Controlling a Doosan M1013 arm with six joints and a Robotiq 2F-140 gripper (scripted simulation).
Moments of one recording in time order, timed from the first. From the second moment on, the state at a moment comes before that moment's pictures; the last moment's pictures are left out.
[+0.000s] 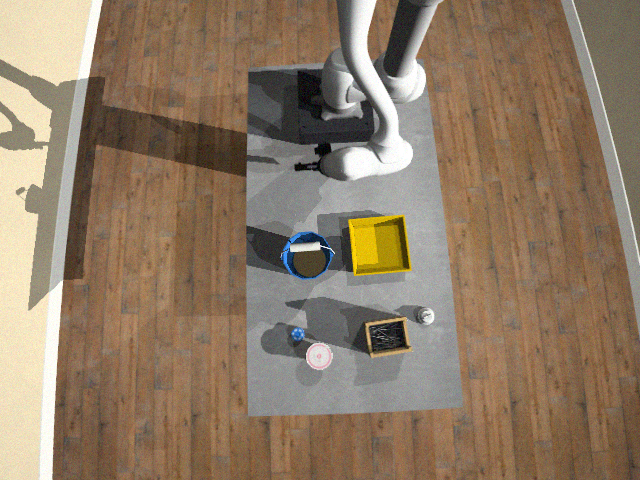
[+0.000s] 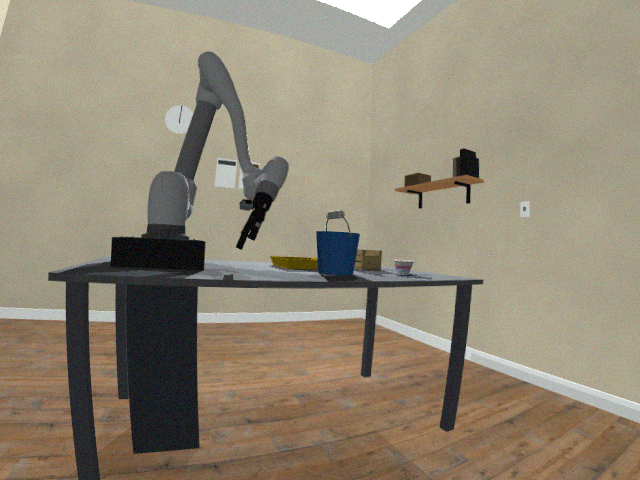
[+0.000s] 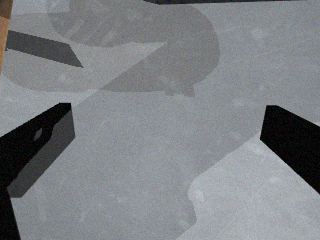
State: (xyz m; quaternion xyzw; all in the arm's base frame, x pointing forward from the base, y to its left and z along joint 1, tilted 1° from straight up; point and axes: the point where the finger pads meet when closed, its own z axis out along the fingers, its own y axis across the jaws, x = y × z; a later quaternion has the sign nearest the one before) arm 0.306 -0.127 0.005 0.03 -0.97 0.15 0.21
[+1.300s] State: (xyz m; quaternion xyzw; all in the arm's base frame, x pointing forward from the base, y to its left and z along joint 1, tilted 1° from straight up) arm 0.350 -0.135 0.098 -0.08 -0.96 0.24 0.13
